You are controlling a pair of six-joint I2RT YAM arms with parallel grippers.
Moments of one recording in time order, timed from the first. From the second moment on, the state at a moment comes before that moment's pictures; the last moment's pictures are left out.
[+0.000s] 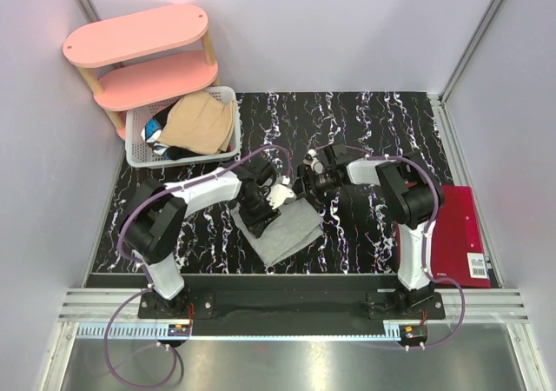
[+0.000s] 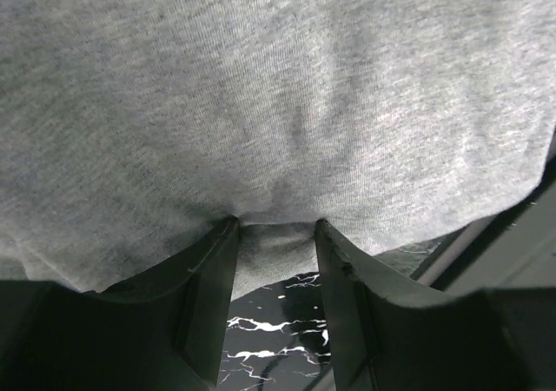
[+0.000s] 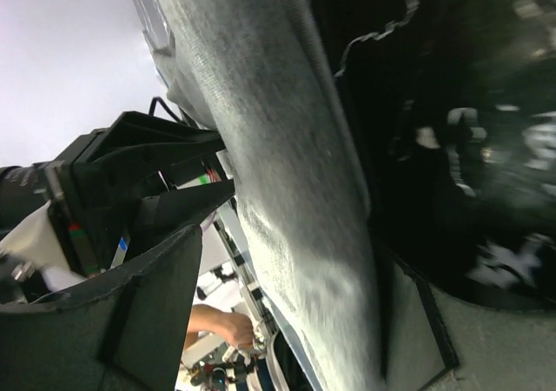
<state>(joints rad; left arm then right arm) -0.65 1.76 1.12 -0.81 0.33 0.40 0.40 2.08 1.16 -0.18 -0.99 0.61</state>
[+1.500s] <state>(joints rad) -0.19 1.10 1.22 -0.89 0.13 0.48 -0.16 2.14 1.62 -0.56 -0.40 0.66</state>
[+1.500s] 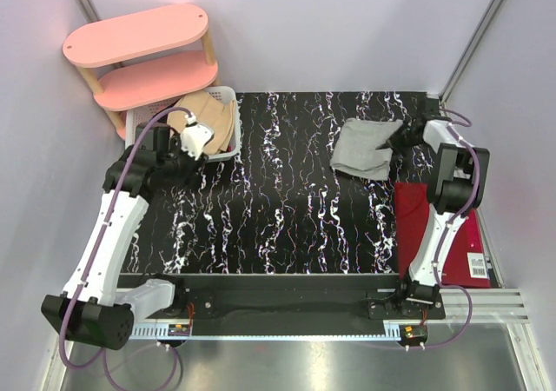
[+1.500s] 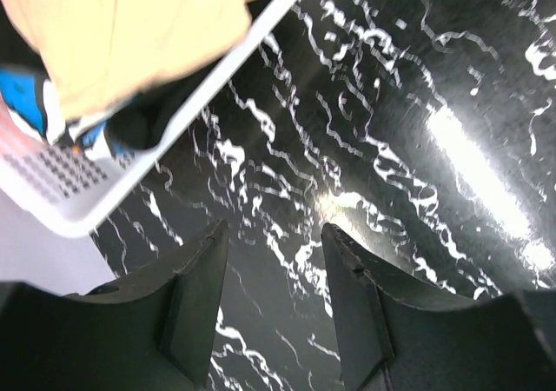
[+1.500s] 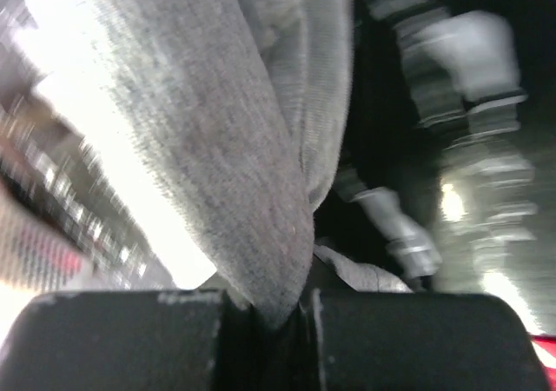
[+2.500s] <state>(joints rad) 0.08 1.14 1.23 -1.00 0.30 0.56 -0.33 2.71 2.66 -1.13 -0.12 0.59</state>
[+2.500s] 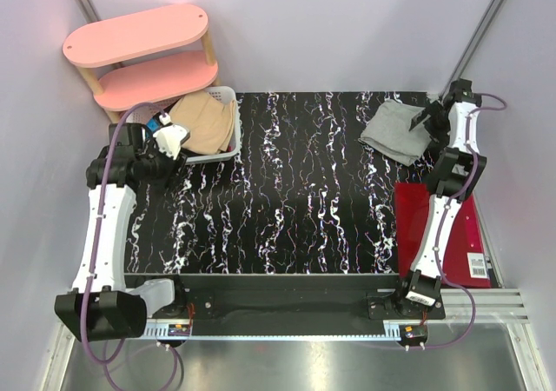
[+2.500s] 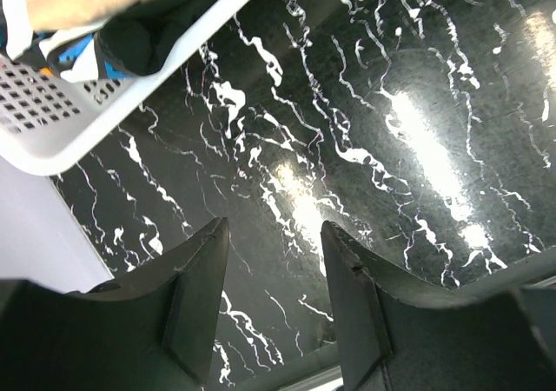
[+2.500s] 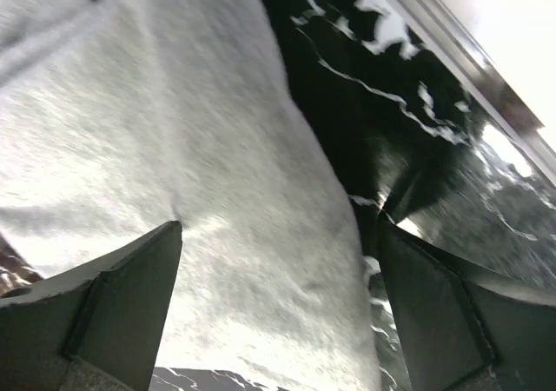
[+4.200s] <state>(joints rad) 0.16 1.09 1.25 -1.01 0.35 0.59 -0.20 2.27 1.91 -0.99 -0.07 0.62</state>
